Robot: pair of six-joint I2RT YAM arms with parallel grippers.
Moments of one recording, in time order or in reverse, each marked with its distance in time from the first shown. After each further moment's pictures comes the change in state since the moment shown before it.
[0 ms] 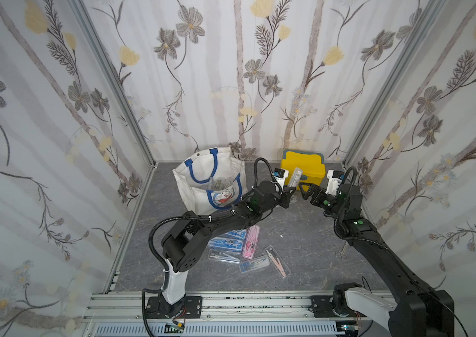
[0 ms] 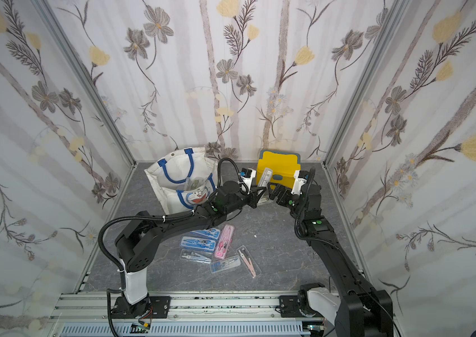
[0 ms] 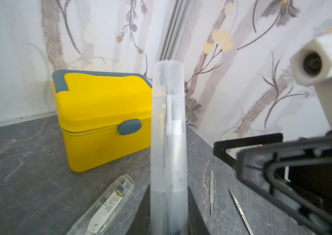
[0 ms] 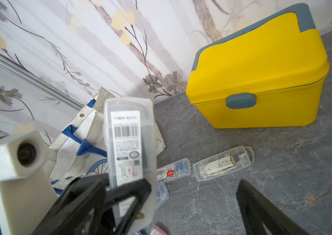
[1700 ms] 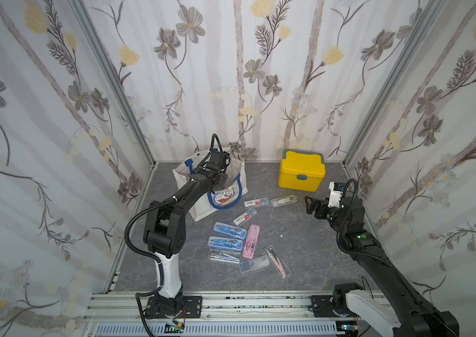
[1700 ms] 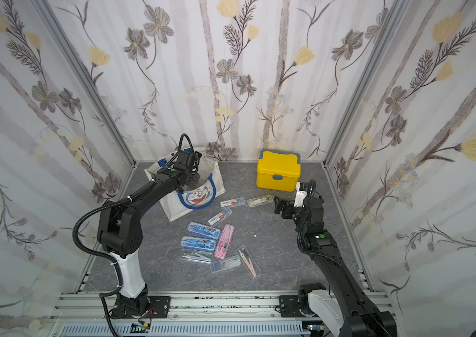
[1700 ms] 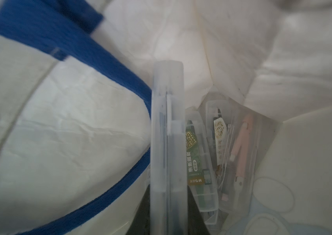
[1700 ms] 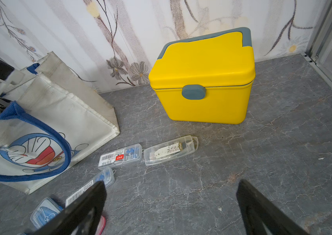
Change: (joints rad) left arm 0.488 0.062 0.311 -0.983 -0.340 0.576; right arm -0.009 -0.133 -0.151 -0.055 0.143 -0.287
